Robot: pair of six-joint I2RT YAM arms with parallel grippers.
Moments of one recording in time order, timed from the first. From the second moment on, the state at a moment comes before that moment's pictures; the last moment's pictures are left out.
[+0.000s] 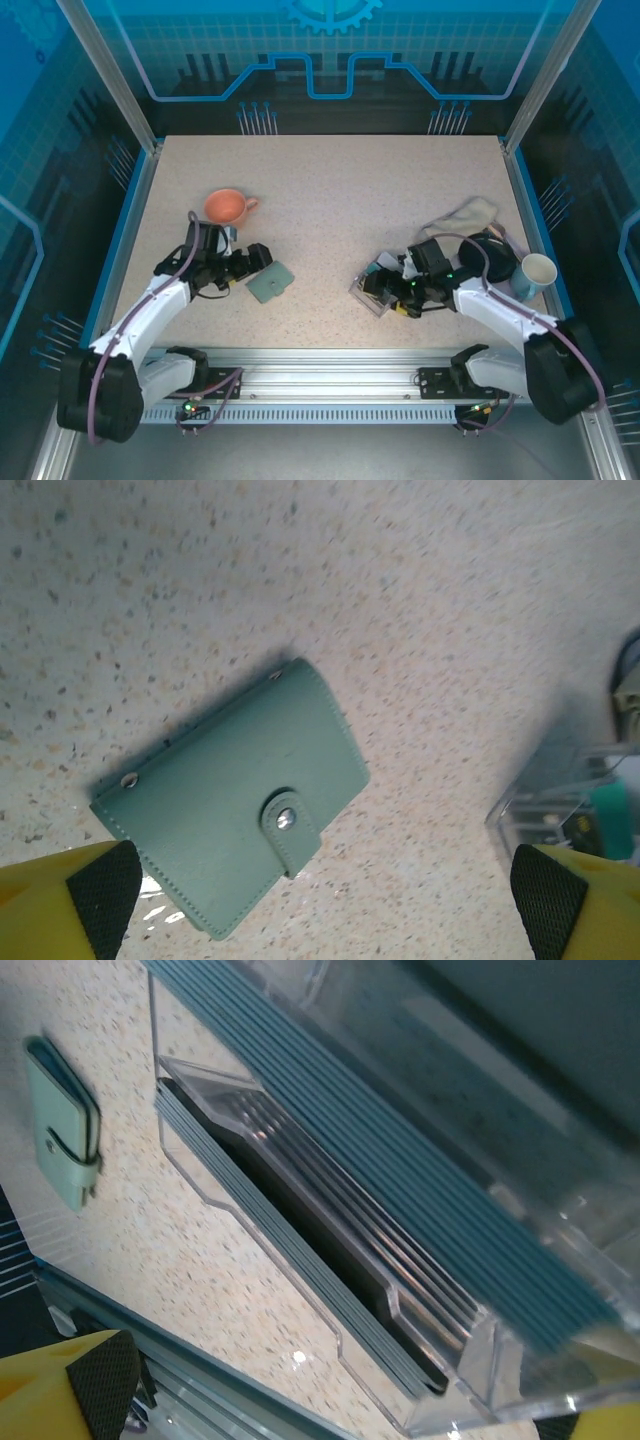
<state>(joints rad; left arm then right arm) -0.15 1.10 0.63 -0.50 0.38 -0.64 0.42 1.20 0.54 -0.41 -0.51 0.83</state>
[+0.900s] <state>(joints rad) -0.23 1.48 0.76 -0.53 0.40 -0.50 0.47 1.48 0.86 -0.36 -0.37 0.74</state>
